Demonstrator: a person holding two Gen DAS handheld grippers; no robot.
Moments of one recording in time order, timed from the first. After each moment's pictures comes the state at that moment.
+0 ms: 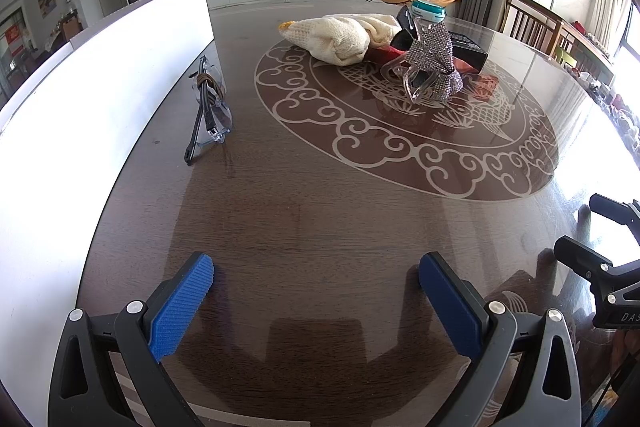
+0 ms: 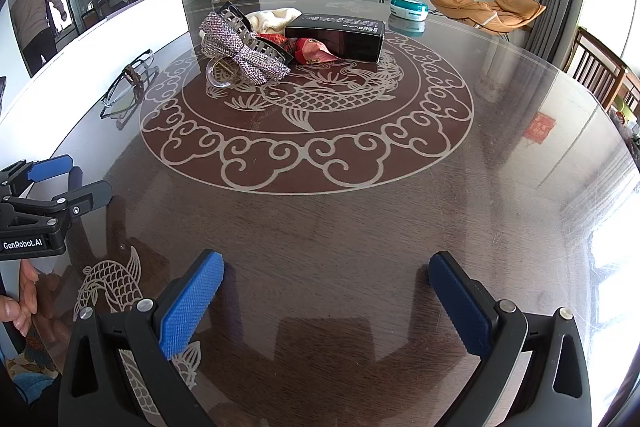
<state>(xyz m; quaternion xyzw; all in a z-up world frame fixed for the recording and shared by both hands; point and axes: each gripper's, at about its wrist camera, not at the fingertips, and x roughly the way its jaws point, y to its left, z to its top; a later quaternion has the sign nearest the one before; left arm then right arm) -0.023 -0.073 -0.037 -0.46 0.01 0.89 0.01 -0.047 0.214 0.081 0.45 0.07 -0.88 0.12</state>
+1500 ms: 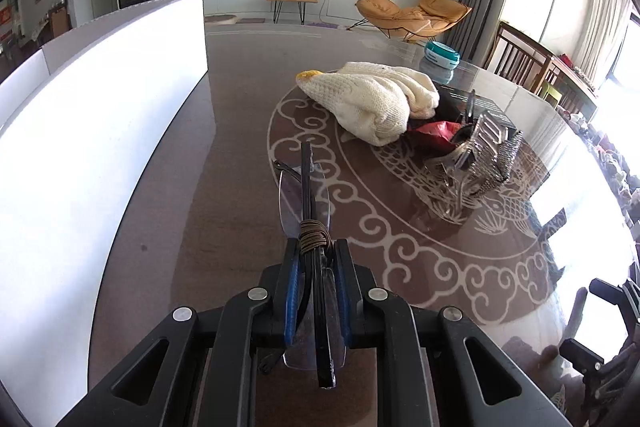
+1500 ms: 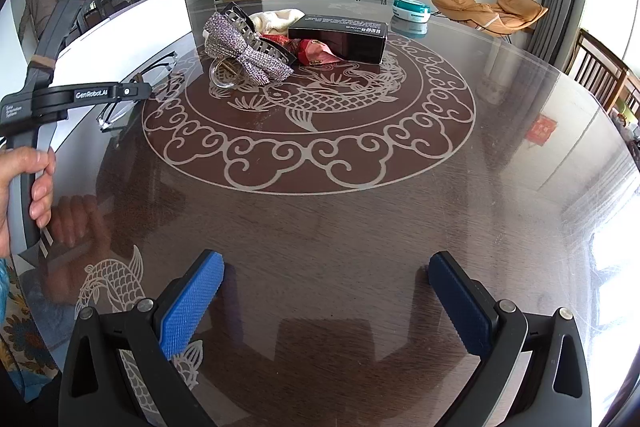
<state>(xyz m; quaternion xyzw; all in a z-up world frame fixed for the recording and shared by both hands) -0.083 -0.115 -0.025 -0.43 -0.05 0.90 0.06 -0.045 0.213 0.082 0.45 0.07 -0.88 0.12</state>
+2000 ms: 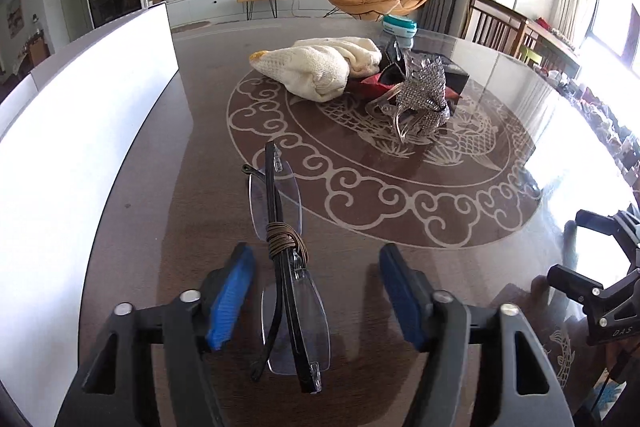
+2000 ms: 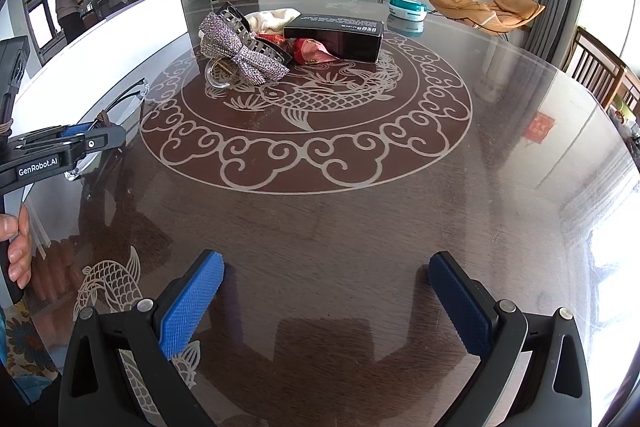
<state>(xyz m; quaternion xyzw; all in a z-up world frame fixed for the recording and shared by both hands) -0.058 -0.075 -0.030 -0.44 0.04 0.89 0.07 -0.046 0.212 0.081 0.45 0.07 -0.88 0.12</state>
